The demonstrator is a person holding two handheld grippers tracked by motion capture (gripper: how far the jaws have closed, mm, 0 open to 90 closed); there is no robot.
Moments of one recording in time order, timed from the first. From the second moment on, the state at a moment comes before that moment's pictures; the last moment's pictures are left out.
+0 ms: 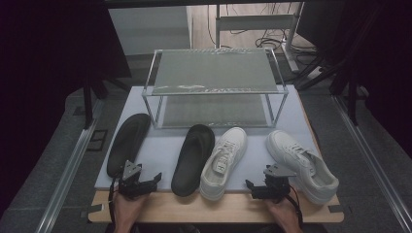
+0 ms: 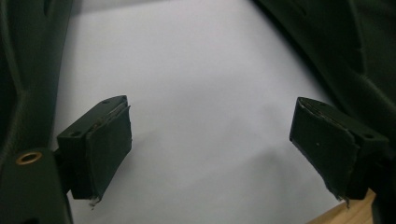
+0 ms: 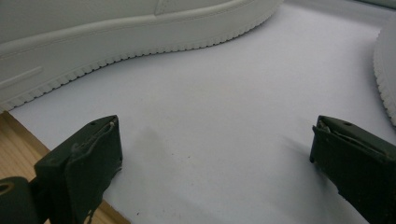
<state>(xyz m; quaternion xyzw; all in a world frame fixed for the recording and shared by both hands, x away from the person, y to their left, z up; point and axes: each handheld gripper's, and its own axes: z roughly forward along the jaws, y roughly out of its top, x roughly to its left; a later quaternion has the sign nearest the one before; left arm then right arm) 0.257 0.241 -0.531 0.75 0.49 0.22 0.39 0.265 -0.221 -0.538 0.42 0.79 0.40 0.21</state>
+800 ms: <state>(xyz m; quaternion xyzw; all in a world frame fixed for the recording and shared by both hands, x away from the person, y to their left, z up) 0.265 0.246 -0.503 0.75 0.49 0.22 0.39 0.265 -0.220 -0.538 0.42 0.78 0.40 0.22</state>
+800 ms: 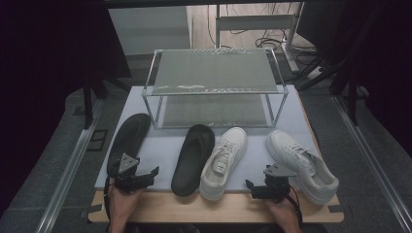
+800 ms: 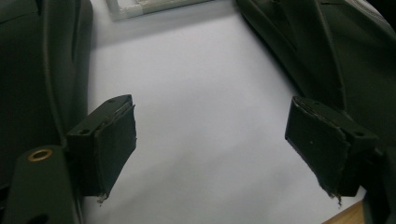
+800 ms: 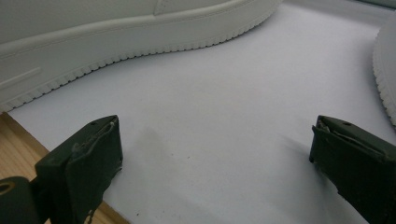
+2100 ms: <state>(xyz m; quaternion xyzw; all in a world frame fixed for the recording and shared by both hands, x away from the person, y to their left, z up) 0.315 0.291 -0.489 0.73 0.53 0.23 0.36 0.265 -0.220 -0.538 0.42 0.78 0.40 0.22</state>
